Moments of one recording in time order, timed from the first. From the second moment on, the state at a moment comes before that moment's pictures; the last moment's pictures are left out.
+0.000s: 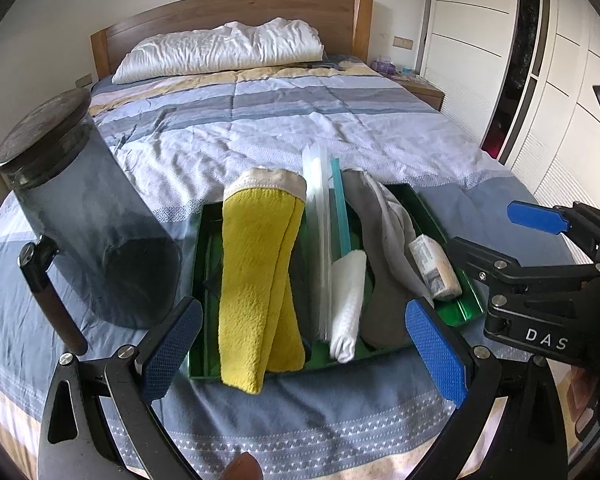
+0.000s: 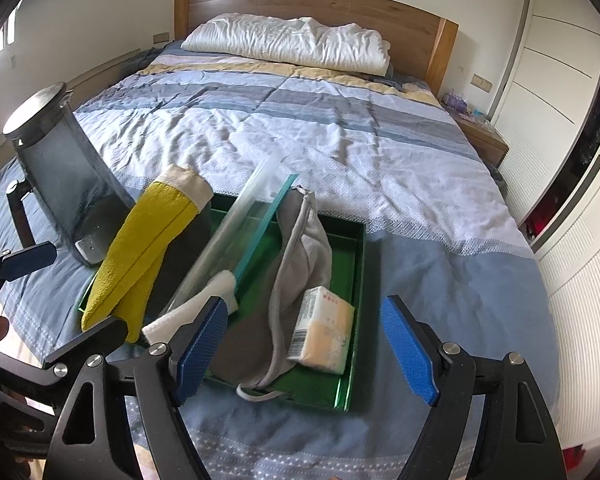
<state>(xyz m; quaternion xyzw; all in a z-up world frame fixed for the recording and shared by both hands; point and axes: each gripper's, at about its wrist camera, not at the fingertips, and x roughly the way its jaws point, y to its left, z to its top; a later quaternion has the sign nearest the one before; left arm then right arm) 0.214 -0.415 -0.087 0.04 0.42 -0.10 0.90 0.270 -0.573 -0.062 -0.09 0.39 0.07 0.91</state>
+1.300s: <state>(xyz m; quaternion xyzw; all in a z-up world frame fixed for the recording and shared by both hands) 0.094 -0.245 -0.057 0.04 0.39 -0.07 0.92 0.090 -0.426 -0.052 -0.08 0.35 0.02 0.93</state>
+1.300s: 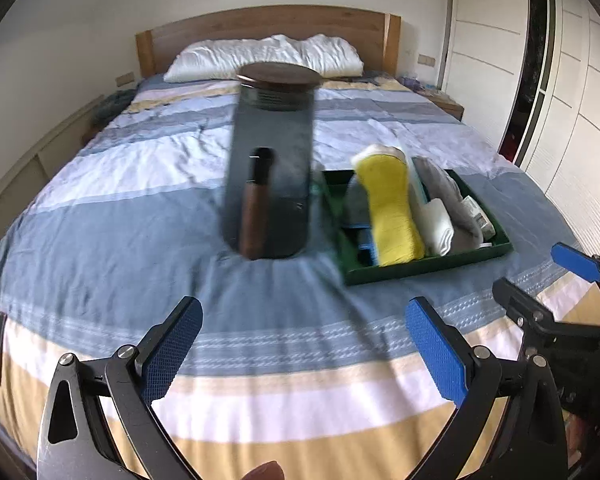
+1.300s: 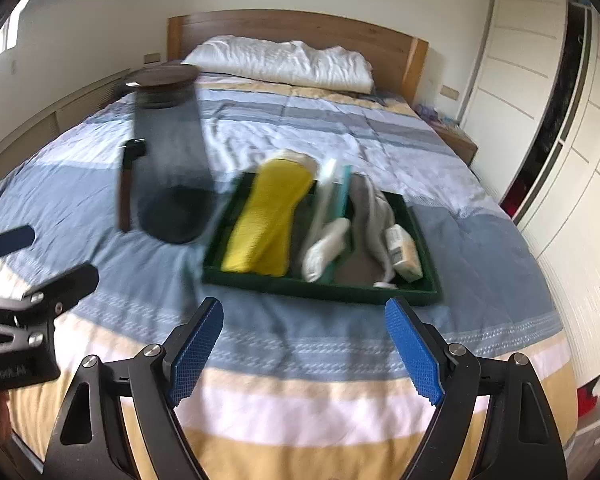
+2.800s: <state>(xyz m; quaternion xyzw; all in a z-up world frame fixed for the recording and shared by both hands) -0.026 -0.147 -0.025 0.02 0.34 -0.05 0.94 -0.075 -0.335 -0.021 -0.06 0.29 0.00 0.95</state>
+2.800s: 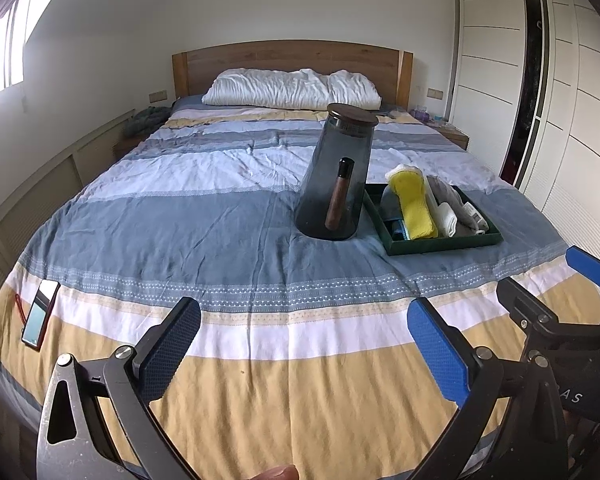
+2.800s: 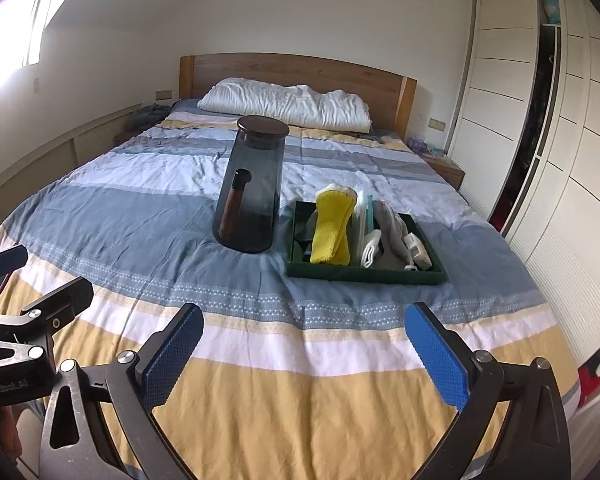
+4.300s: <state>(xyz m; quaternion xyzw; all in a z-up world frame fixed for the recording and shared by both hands) -0.016 -0.134 -0.050 0.02 0.36 -0.05 0.93 -0.067 -0.331 -0.044 -0.07 0.30 -0.02 0.95</state>
